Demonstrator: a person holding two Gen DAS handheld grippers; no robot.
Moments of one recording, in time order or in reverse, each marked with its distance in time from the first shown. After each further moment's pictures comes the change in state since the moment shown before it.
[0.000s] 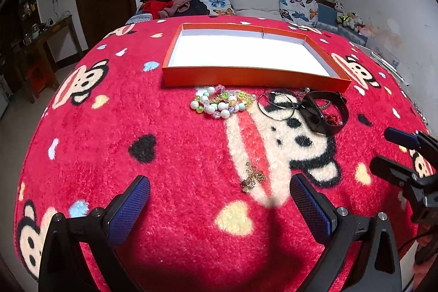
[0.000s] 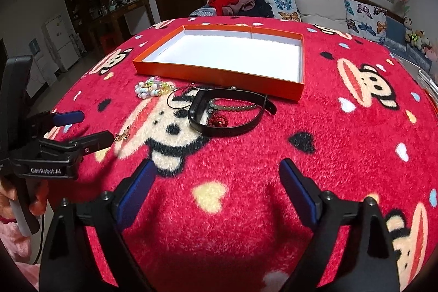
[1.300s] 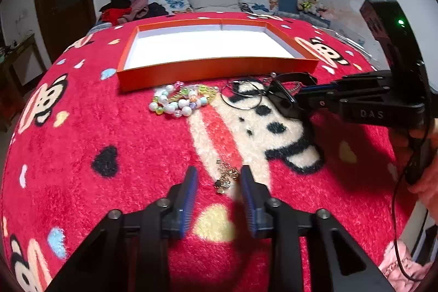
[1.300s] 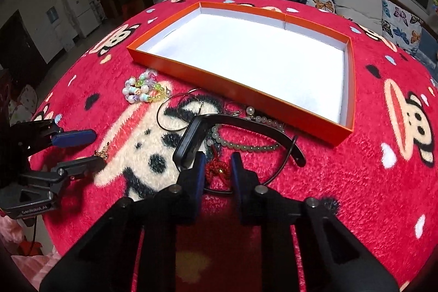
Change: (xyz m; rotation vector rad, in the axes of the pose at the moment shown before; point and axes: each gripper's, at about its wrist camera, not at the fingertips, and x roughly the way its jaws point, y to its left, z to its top) left arm 0.018 -0.012 -0.002 0.150 0.007 -0.177; right arm 0.068 -0.004 0.048 -0.130 0.150 0.099
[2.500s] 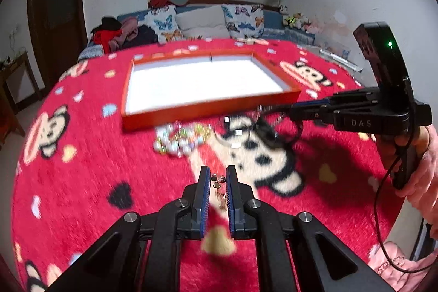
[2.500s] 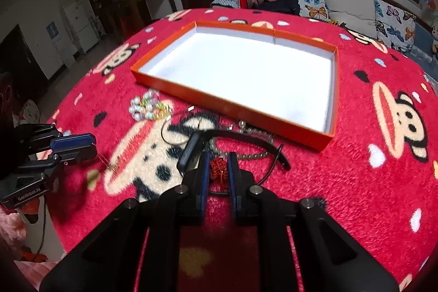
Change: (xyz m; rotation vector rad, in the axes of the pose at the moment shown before) left arm -0.046 0.008 0.026 0.043 -0.120 -0.051; right arm -0.031 -0.009 0.007 0.053 -0.091 0.014
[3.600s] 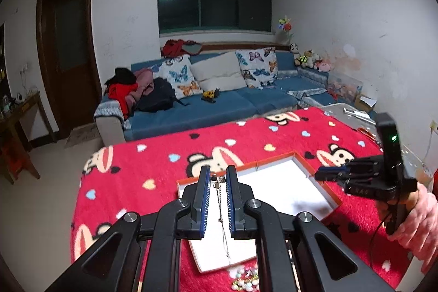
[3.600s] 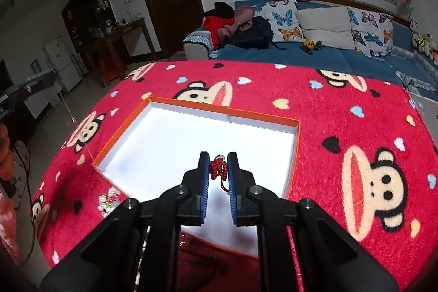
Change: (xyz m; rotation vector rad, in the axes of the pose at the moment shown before) left arm -0.021 0.084 0.205 0.054 -0.206 0.090; right arm 0.016 -0.062 0.091 0.110 -0.127 -0.073
